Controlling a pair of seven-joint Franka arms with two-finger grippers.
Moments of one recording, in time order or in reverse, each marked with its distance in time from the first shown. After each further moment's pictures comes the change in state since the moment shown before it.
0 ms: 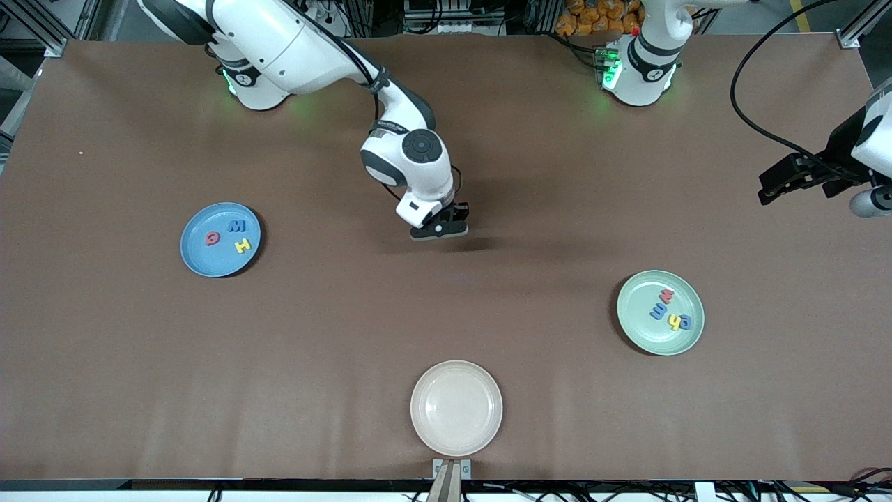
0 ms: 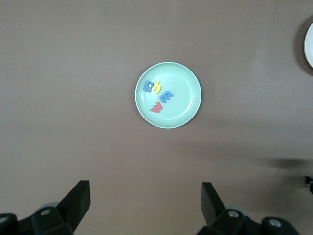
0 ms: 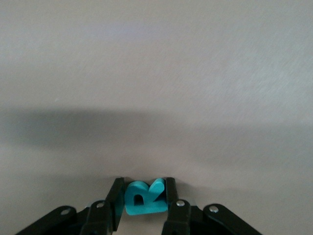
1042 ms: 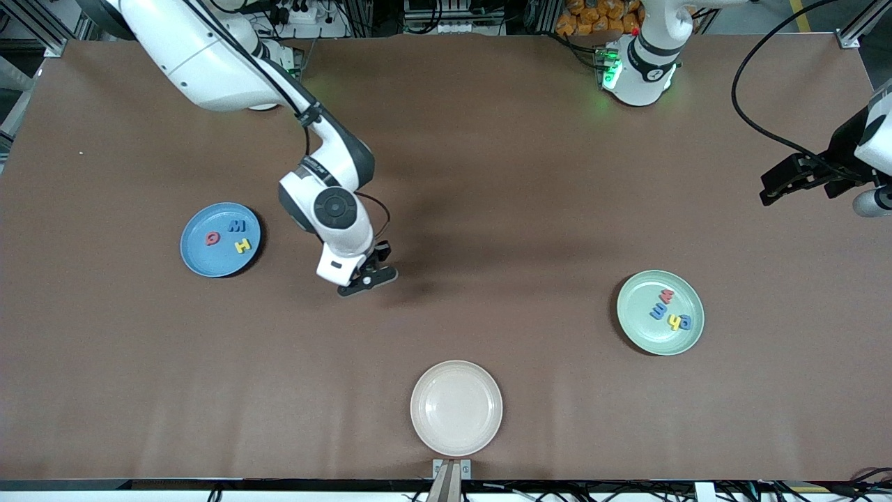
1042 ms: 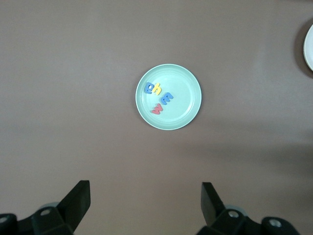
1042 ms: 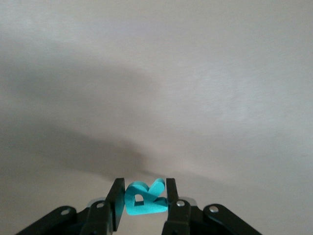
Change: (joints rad) left arm 0.002 -0.001 0.001 0.001 0.000 0.006 0.000; right arm -0.328 -0.093 0.028 0.014 0.007 -0.258 -0.628
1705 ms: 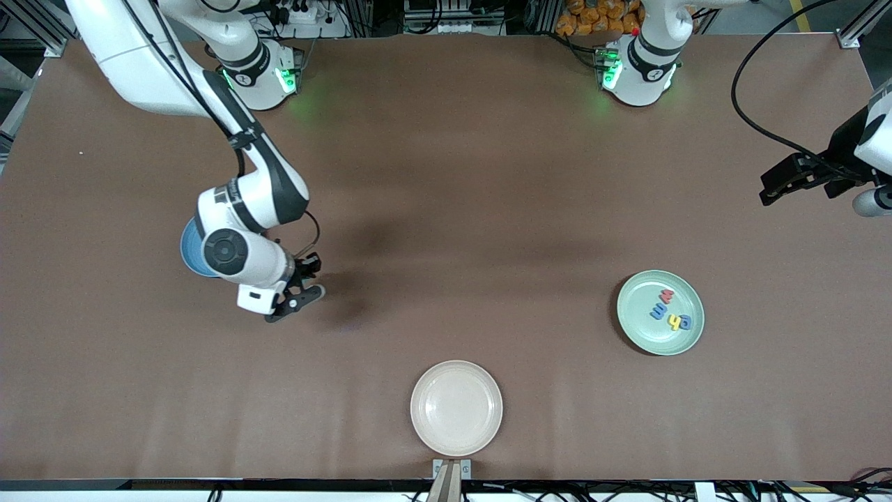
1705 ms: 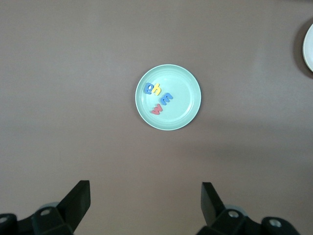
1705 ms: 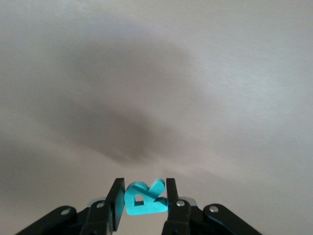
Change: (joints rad) left arm 0.000 0.000 -0.001 0.000 0.000 0.000 0.000; right arm -0.077 -0.087 -0.184 -0.024 0.275 -0.116 -0.508
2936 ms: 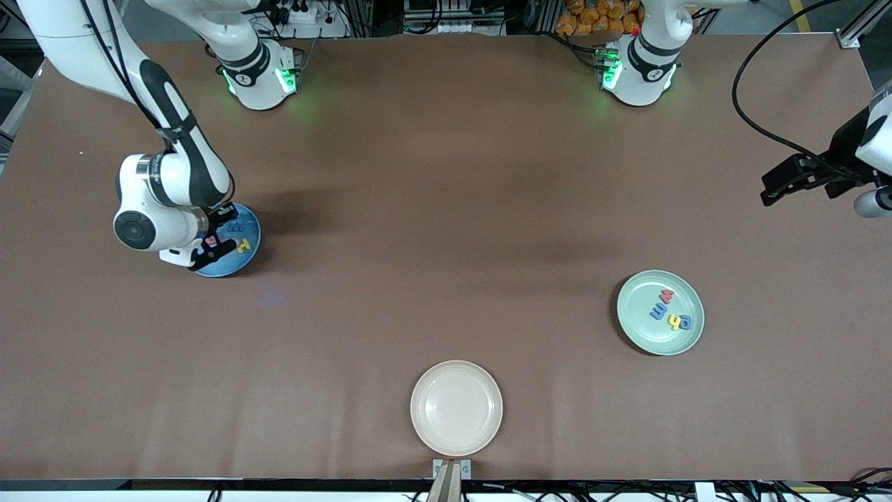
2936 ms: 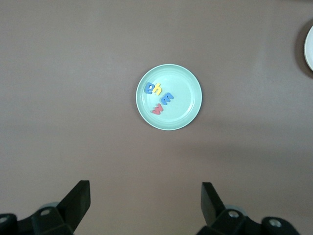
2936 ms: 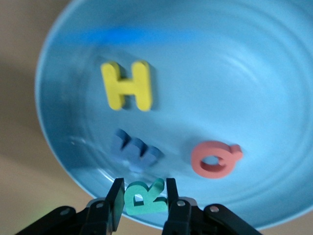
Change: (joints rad) left arm 0.001 0.001 0.002 -0.002 0.000 0.000 0.000; right arm -0.106 -0.166 -0.251 -0.440 0.001 -0.011 -0.324
